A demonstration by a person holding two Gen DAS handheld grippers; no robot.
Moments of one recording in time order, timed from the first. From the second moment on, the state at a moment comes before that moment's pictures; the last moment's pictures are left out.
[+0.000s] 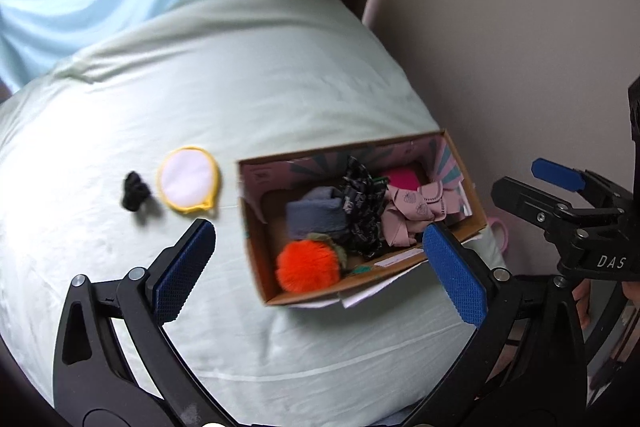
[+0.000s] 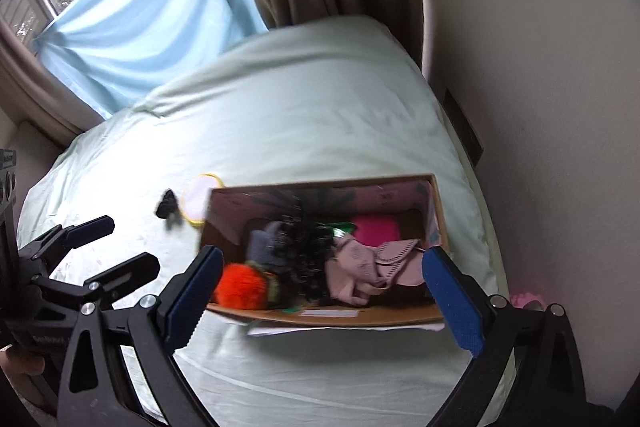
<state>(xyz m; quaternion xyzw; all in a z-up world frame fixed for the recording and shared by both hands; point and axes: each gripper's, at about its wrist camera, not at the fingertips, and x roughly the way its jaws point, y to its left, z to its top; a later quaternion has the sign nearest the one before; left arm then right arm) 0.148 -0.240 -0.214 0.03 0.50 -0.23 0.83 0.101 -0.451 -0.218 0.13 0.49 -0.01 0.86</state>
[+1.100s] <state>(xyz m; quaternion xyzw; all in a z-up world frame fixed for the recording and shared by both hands) 0.178 0.074 -0.192 0.06 0.41 -0.19 0.89 0.132 -0.166 -0.166 0.10 0.42 -0.03 0.90</state>
